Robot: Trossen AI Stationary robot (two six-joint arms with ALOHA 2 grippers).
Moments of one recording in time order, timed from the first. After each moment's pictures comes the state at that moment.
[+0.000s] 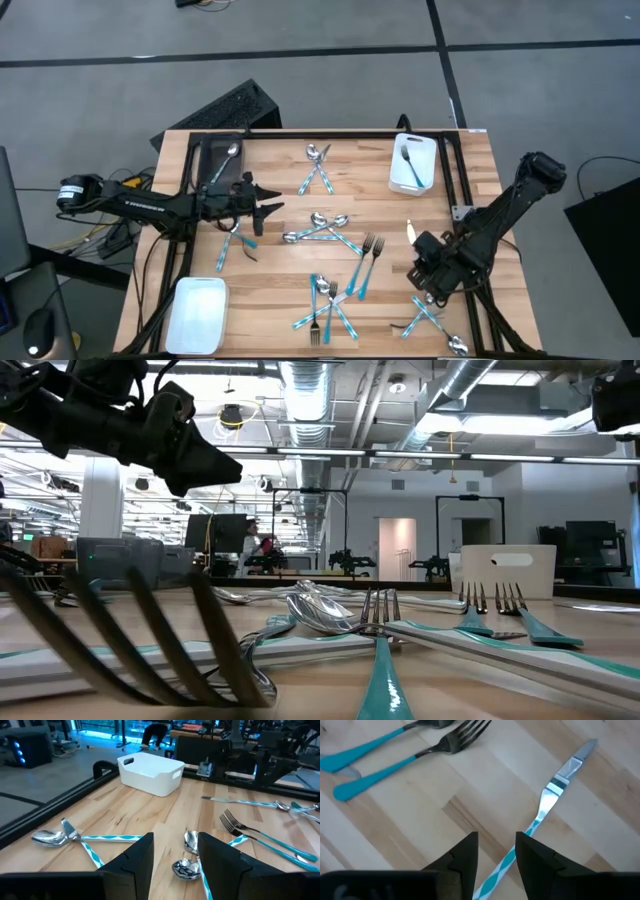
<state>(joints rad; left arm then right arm) 0.07 1.01 0.25 0.55 -0.21 -0.14 0.80 1.28 0.81 -1.01 0.38 1.60</state>
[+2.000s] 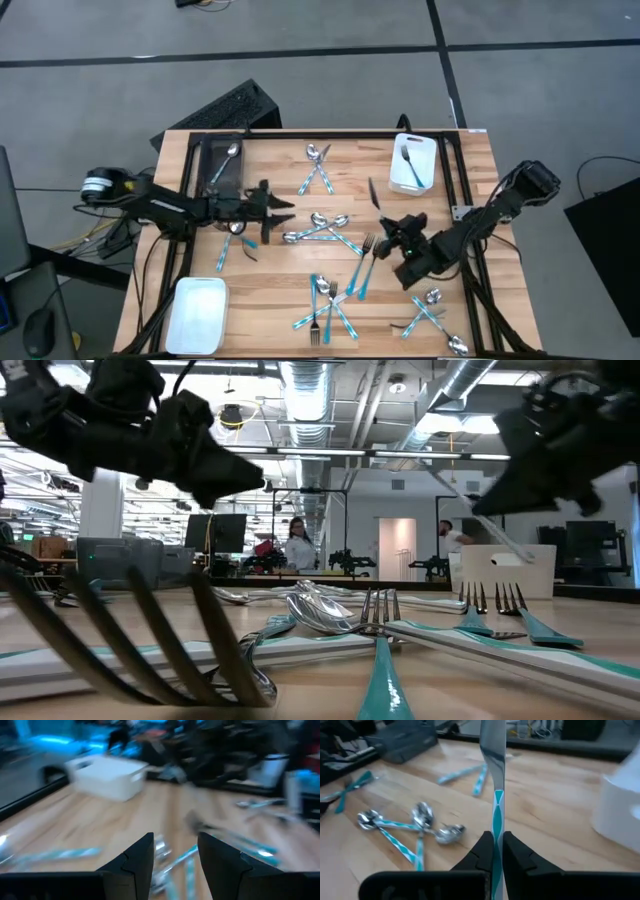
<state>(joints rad) 0.06 1.37 0.27 0.98 0.01 -0.11 0.56 1.43 0.61 -0.27 1.18 1.24</state>
